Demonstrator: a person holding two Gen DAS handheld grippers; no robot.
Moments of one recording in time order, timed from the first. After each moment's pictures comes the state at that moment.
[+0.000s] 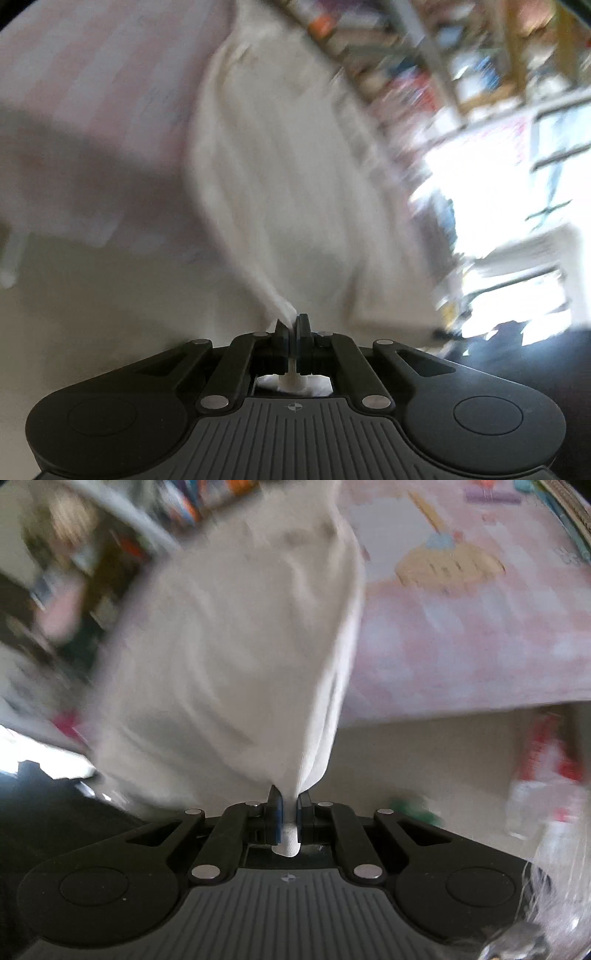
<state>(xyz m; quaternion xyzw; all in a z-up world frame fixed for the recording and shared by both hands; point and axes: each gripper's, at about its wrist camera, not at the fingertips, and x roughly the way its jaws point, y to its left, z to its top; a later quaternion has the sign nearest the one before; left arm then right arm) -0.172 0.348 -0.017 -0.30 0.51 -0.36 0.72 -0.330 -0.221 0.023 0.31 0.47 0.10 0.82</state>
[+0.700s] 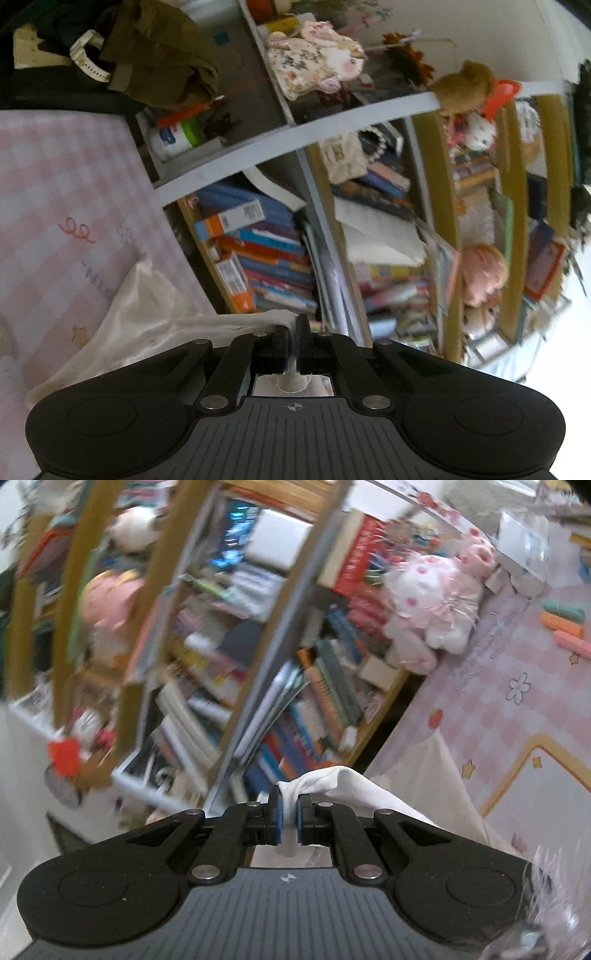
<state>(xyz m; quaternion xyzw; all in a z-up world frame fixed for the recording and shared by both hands) 0.002 0.304 0.063 -0.54 0.21 -0.22 0.78 -0.136 -0.315 0.090 0.56 0.11 0.05 0.82</state>
